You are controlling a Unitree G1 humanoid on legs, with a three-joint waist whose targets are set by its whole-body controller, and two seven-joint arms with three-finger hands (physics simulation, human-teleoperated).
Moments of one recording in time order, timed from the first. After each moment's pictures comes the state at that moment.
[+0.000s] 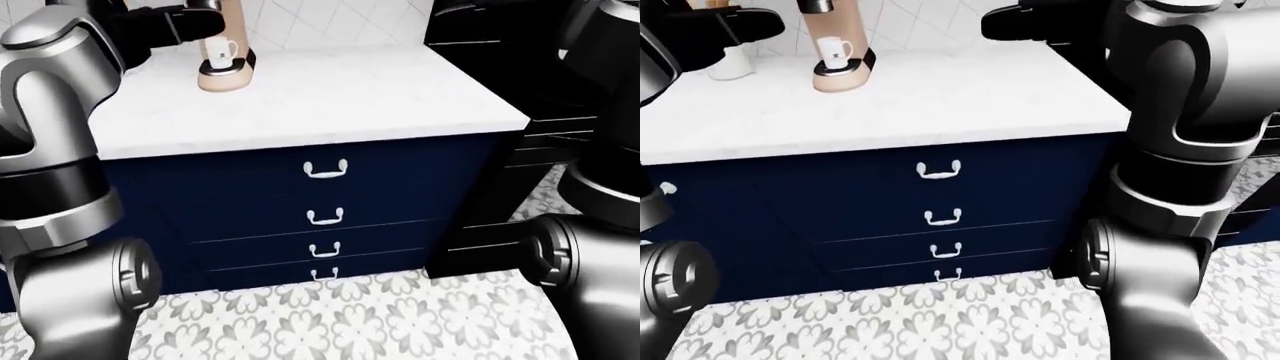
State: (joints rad) left arm -1.22 0.55 0.24 0.18 -0.41 1.03 0.16; right arm -1.30 -0.49 -0.20 0.00 0.24 1.27 0.03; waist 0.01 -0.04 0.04
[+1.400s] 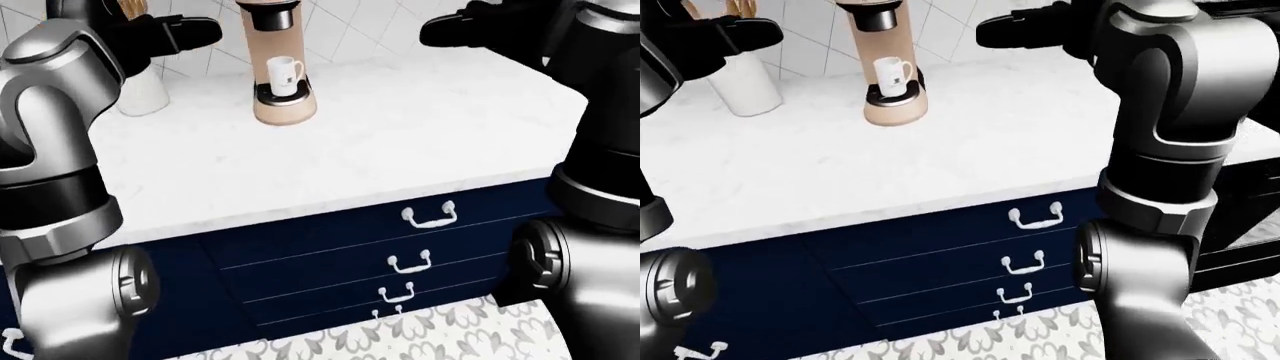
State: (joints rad) left arm -1.18 0.56 0.25 0.15 -0.44 1.02 0.17; right arm -1.29 -0.46 -0.19 0.04 0.22 1.25 0.03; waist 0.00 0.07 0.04
